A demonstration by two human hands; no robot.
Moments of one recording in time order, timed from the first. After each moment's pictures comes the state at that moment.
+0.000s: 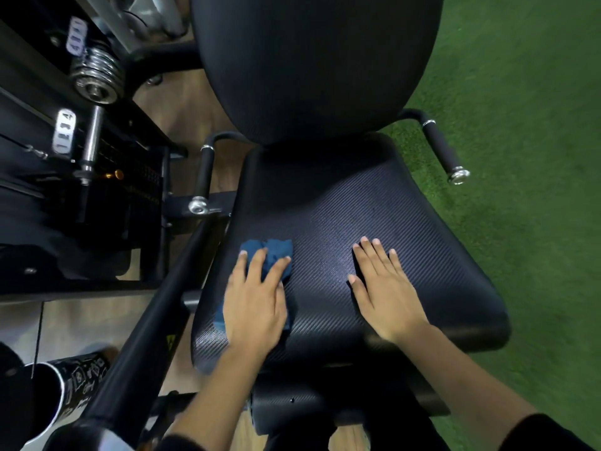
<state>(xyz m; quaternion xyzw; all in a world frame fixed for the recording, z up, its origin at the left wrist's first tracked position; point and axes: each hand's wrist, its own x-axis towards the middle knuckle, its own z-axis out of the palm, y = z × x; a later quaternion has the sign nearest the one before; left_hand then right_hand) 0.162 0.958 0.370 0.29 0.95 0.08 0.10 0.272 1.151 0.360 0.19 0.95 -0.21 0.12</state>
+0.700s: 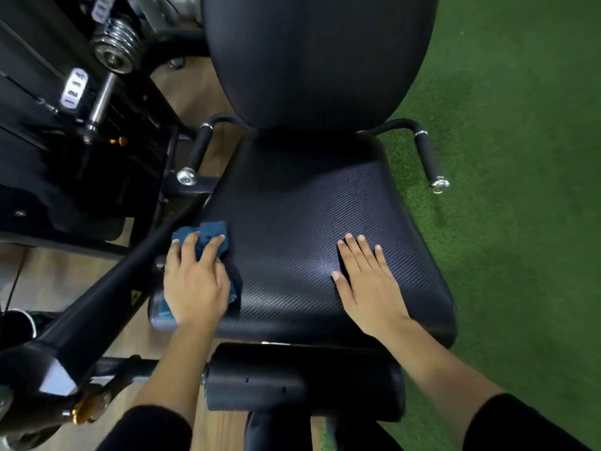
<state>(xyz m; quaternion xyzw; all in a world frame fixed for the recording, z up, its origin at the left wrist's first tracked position) 0.189 0.947 0.365 0.10 0.99 0.10 -0.01 0.309 1.188 0.355 0.12 0.98 -0.16 0.09</state>
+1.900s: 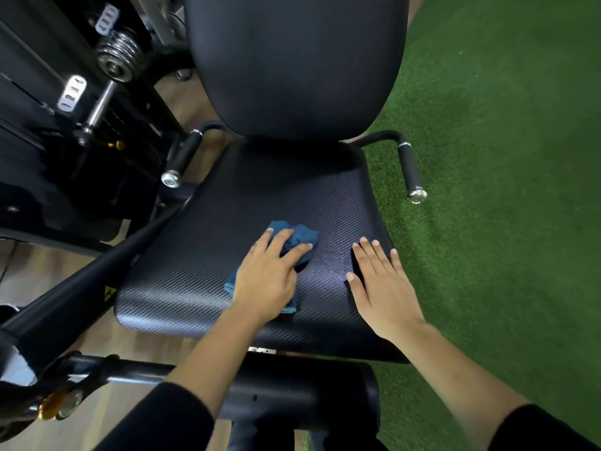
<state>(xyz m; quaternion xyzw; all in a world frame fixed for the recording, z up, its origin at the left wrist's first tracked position) 0.230 1.072 0.365 0.33 0.93 0.10 0.11 0.340 1.262 0.354 0.11 0.98 -0.15 0.10</state>
